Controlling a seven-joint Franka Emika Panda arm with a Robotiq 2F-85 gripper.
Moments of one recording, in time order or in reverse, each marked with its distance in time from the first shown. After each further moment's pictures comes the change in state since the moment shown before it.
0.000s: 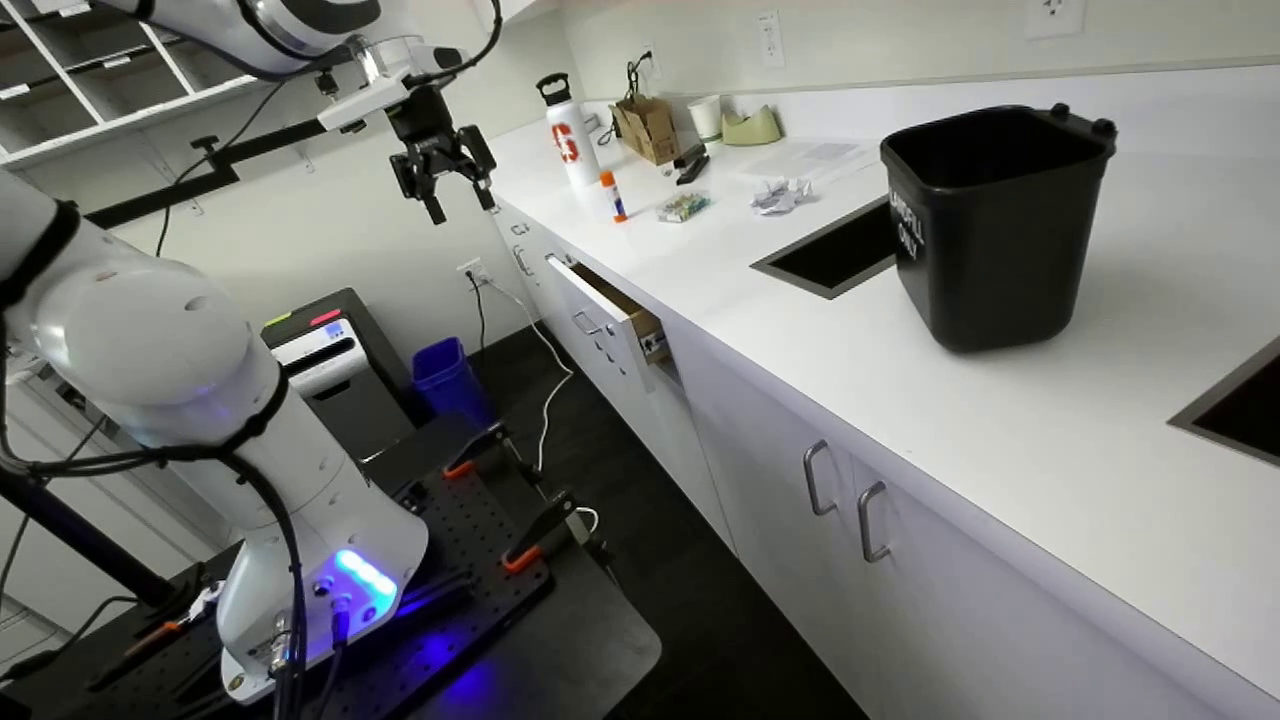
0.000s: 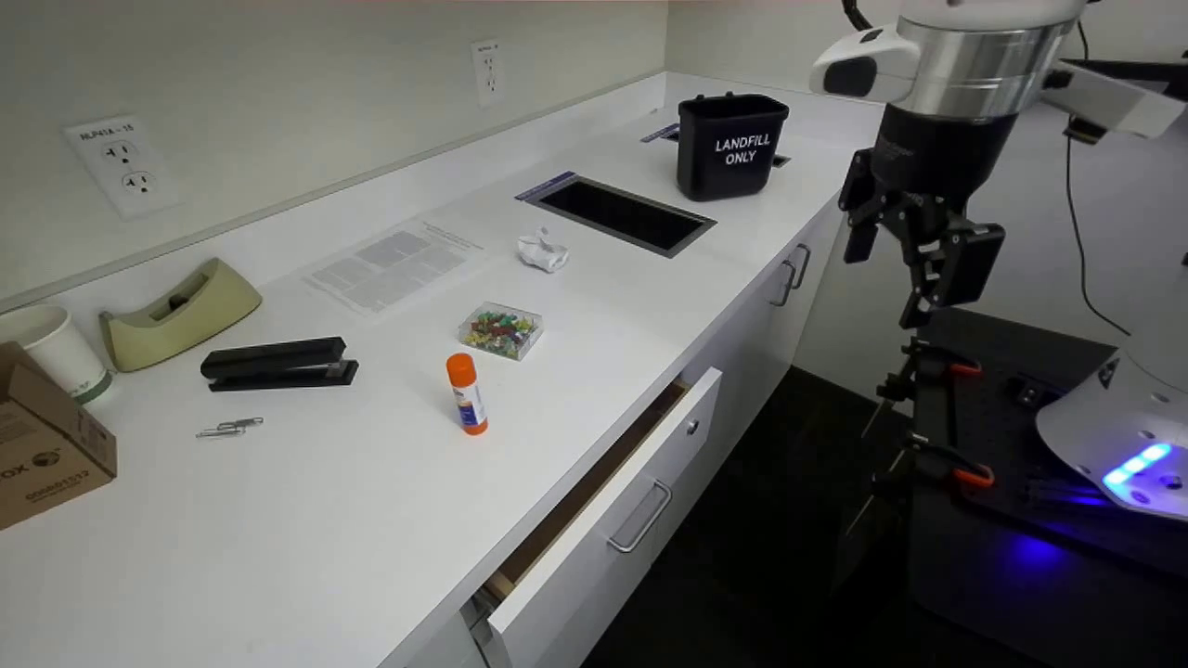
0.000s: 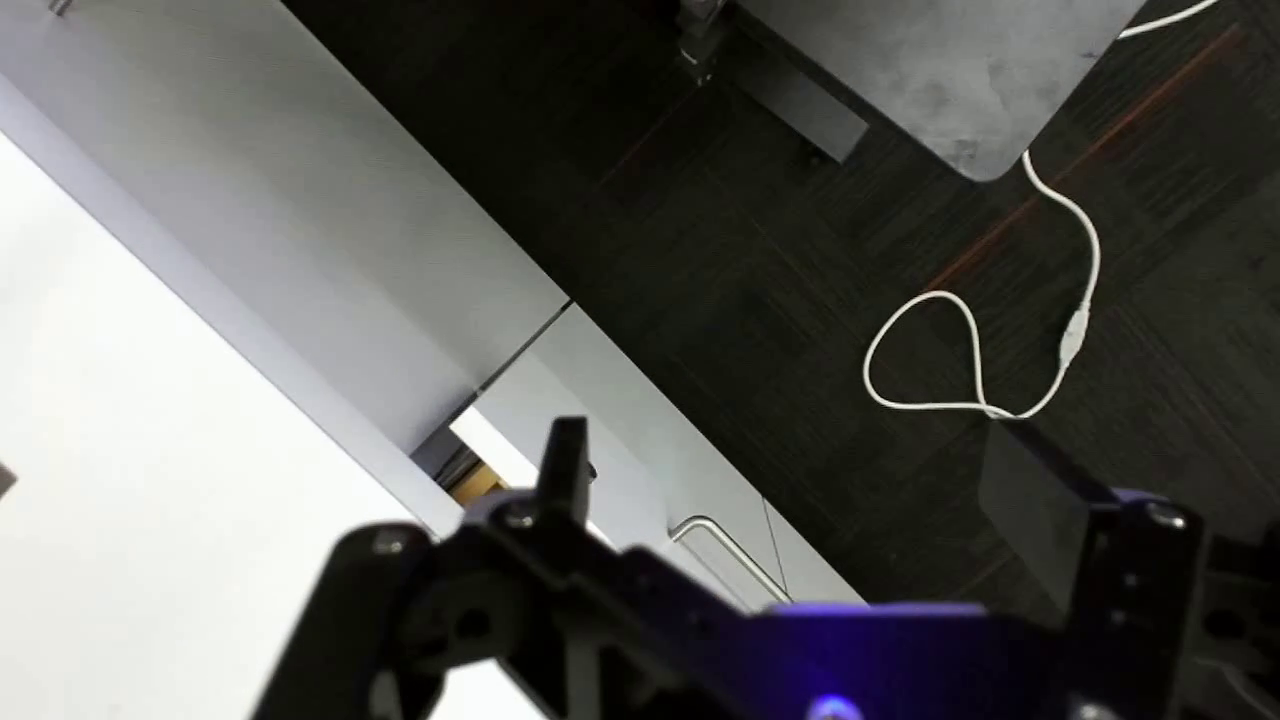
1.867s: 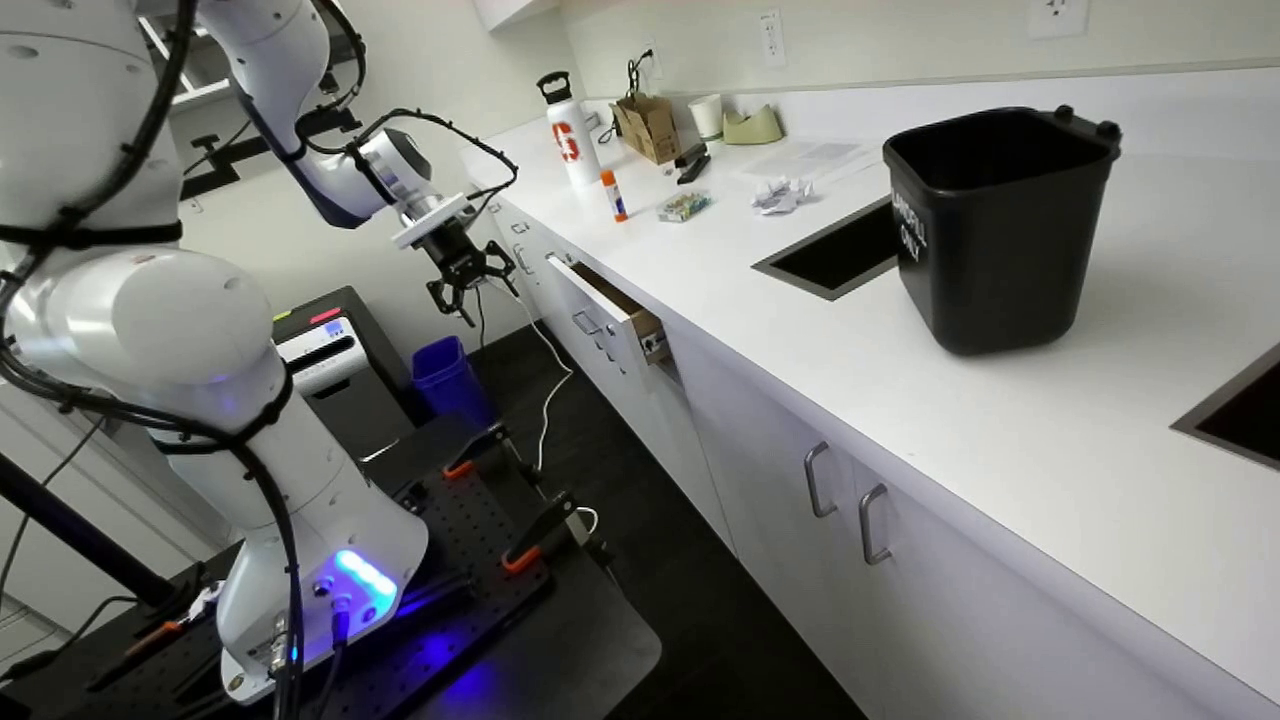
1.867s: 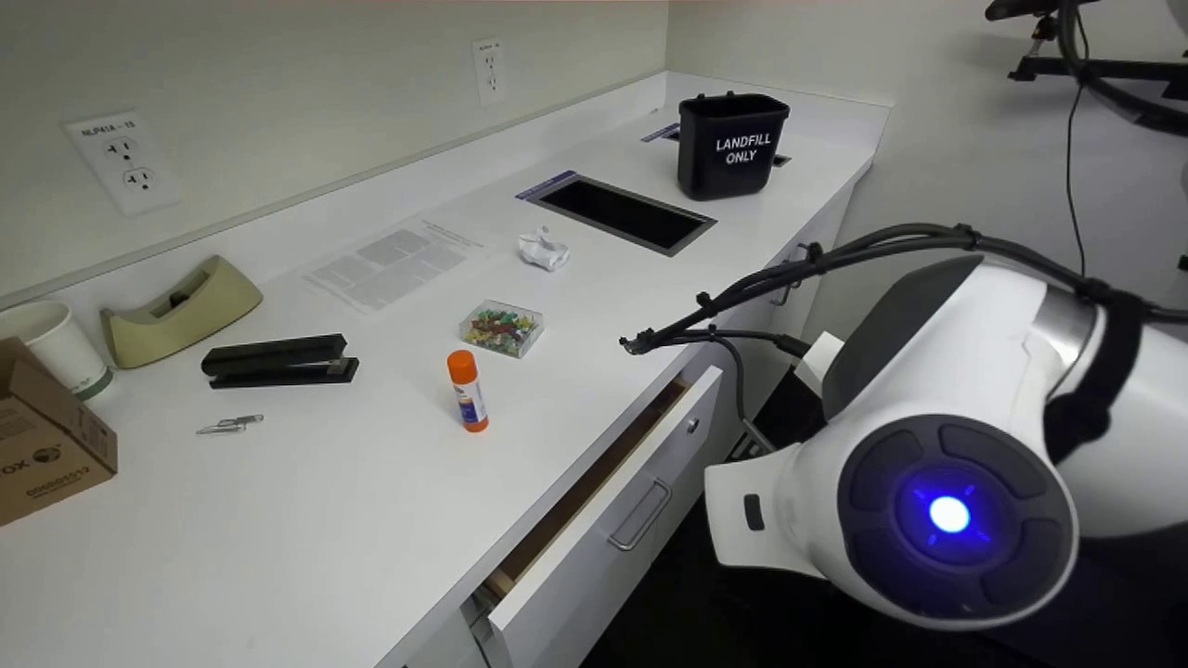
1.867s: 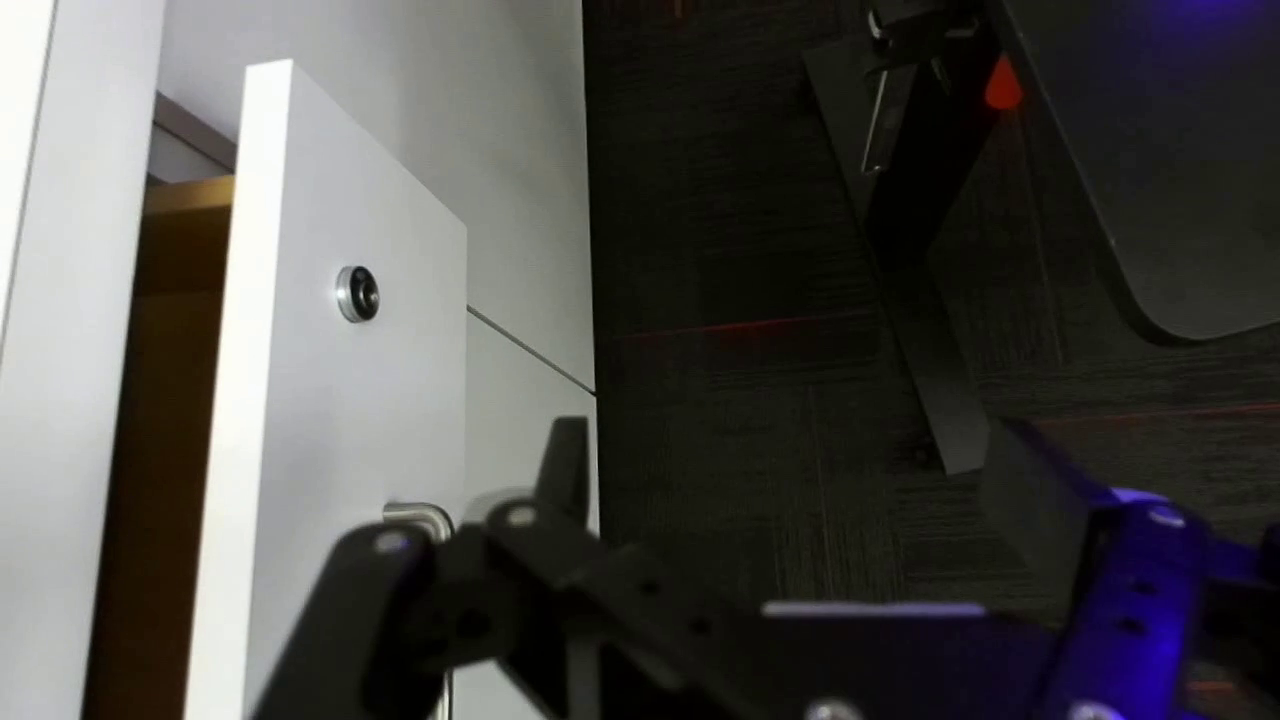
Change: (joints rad) arm 0.222 0.809 0.164 0.355 -0.599 -0.041 0.133
